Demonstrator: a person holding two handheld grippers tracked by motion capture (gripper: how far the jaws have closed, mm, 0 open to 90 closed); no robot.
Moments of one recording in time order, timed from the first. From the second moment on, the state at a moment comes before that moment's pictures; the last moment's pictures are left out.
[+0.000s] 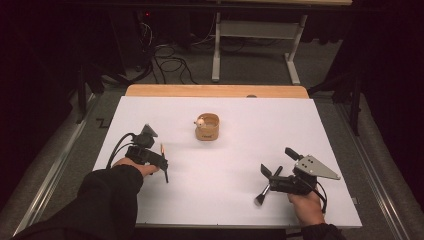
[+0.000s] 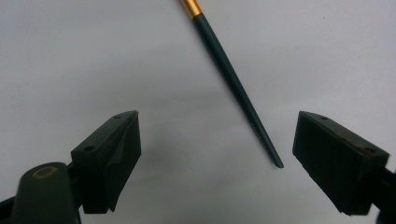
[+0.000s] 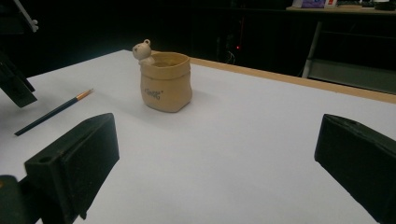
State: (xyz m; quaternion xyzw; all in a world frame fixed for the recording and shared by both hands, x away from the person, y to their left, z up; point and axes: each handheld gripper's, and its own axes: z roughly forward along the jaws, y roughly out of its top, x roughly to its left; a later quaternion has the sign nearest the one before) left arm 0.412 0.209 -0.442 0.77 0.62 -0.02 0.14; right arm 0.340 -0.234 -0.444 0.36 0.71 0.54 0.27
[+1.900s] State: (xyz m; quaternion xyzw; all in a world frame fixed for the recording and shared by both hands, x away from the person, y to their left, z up) left arm 0.405 0.180 -0.458 0.81 0.57 0.03 0.10; right arm 0.343 -0.234 -0.447 0.36 0.71 0.54 0.27
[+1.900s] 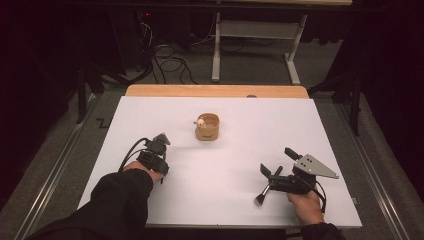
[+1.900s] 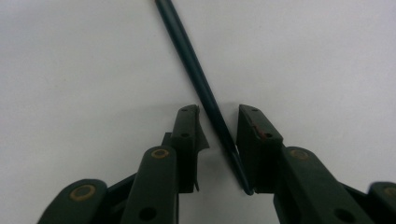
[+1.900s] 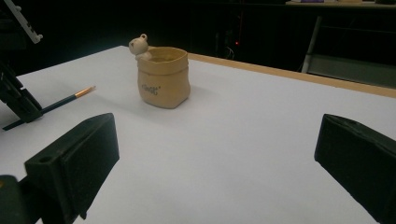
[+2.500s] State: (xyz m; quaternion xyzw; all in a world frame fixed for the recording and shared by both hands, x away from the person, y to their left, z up) left arm 0.408 0.189 -0.459 0.82 0.57 0.02 0.11; right arm 0.343 -0.233 -0.447 0.36 0.71 0.54 0.27
